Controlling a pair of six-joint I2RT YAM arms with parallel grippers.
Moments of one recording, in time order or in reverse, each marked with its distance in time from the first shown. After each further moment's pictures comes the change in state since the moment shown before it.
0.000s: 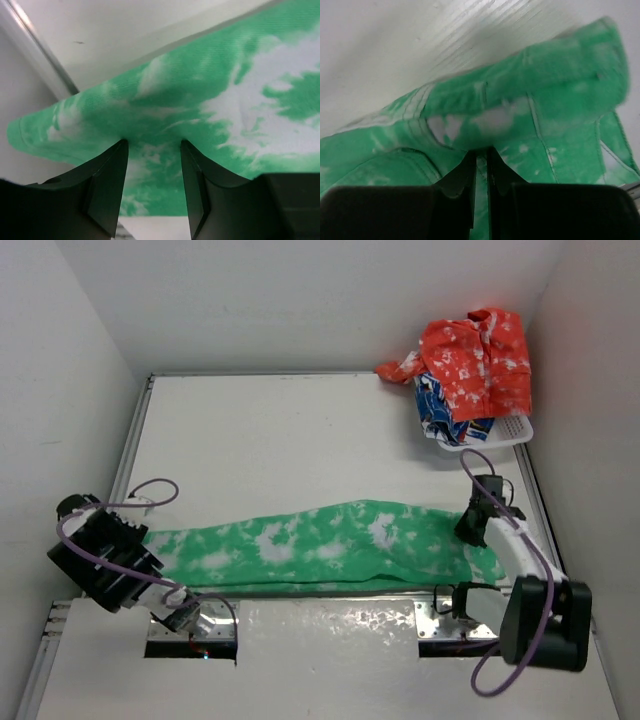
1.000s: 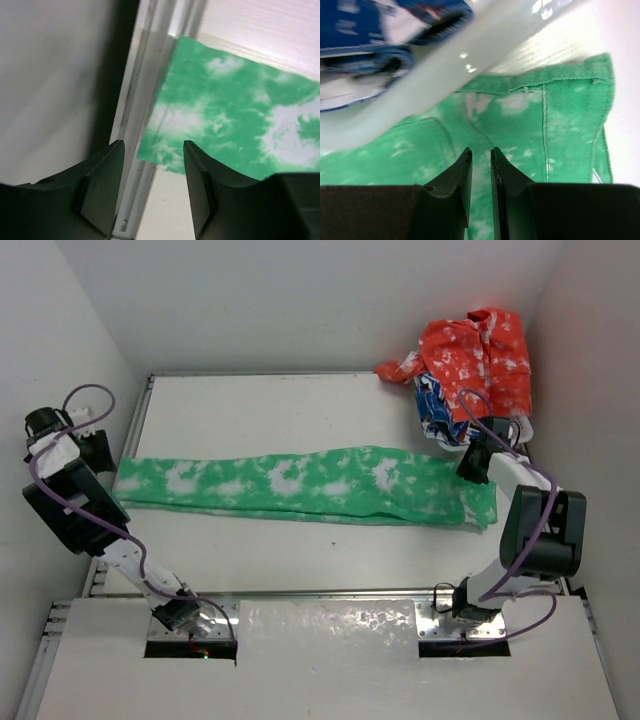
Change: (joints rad) left arm -0.224 0.436 0.769 -0.050 0.046 -0.907; right arm -0.047 0.535 0.458 0.225 -0.127 -0.161
